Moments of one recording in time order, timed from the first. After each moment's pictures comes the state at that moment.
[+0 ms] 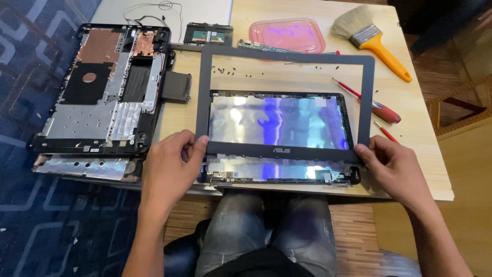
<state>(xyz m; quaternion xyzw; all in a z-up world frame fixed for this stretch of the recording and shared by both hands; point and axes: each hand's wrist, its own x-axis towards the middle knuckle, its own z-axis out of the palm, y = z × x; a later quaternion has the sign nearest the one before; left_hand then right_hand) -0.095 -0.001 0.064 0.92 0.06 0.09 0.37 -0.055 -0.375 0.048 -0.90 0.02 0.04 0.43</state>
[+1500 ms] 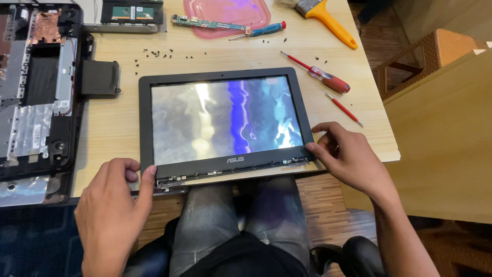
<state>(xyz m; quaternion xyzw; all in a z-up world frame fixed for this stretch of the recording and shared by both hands) -0.131 -0.013 0.032 0.98 0.14 0.00 0.14 -0.079 -0.366 0.068 -0.95 0.02 0.11 0.29</state>
